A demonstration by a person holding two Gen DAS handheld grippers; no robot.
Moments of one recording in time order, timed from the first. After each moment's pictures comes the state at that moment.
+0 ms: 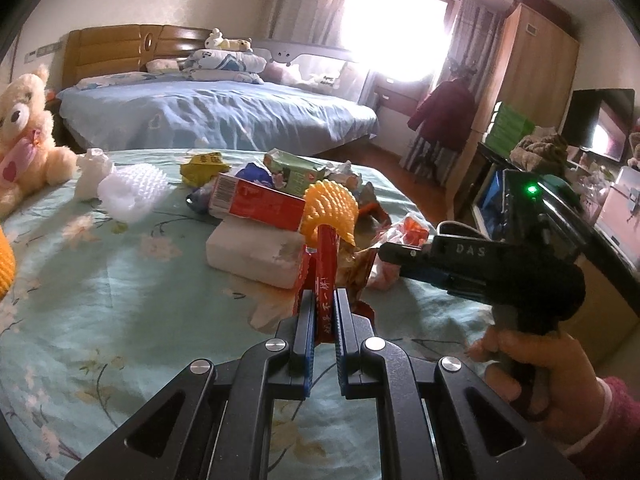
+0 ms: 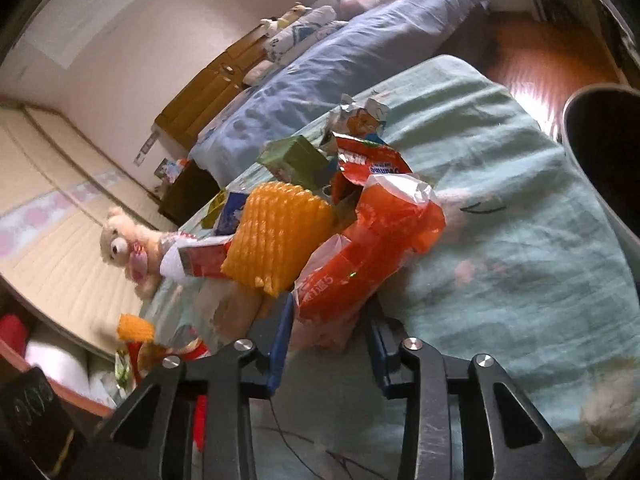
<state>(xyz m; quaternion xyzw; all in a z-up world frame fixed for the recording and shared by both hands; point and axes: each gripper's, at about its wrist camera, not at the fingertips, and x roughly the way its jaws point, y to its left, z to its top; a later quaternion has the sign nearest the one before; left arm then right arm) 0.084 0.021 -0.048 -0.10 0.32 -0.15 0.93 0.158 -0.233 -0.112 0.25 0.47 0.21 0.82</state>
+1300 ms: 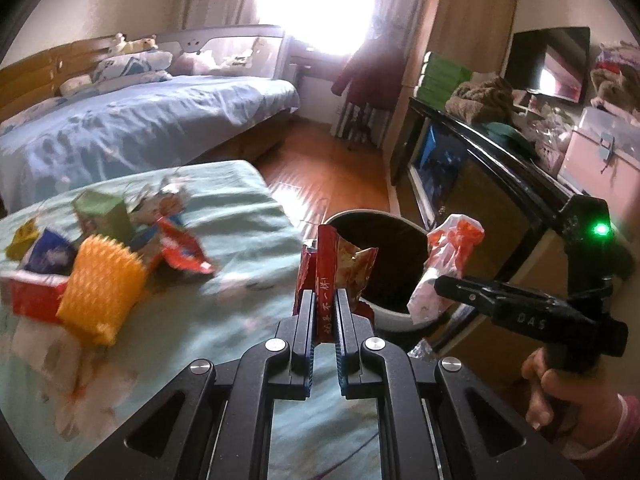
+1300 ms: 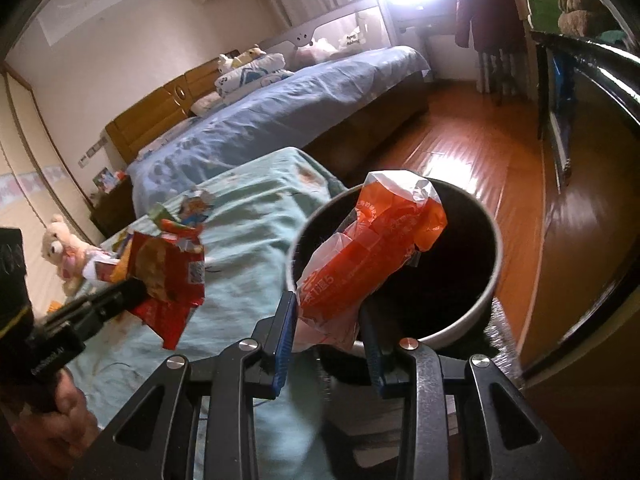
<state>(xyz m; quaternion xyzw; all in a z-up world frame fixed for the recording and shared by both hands) 0.207 -0.154 -0.038 -0.04 0.34 -0.25 0.91 0.124 -0.416 -0.078 0.14 0.43 0.08 0.89</state>
